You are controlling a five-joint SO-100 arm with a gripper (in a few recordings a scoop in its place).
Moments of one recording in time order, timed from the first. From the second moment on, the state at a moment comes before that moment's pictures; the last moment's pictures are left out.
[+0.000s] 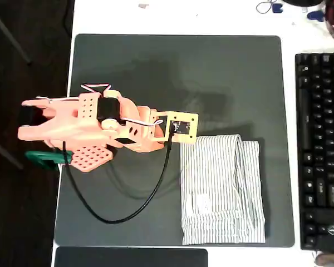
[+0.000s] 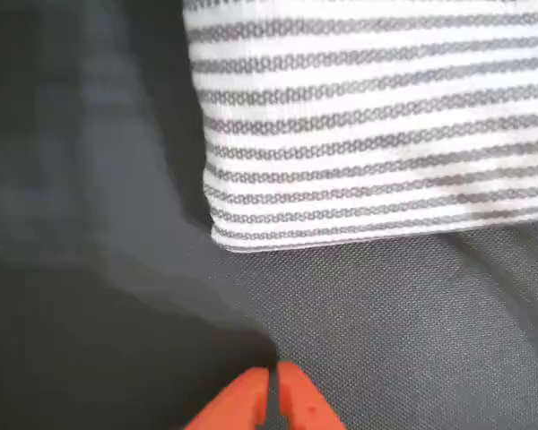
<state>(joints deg) -0.3 190.5 177.5 75.2 -84.9</state>
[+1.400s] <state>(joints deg) 1.7 190.5 177.5 75.2 -84.6</state>
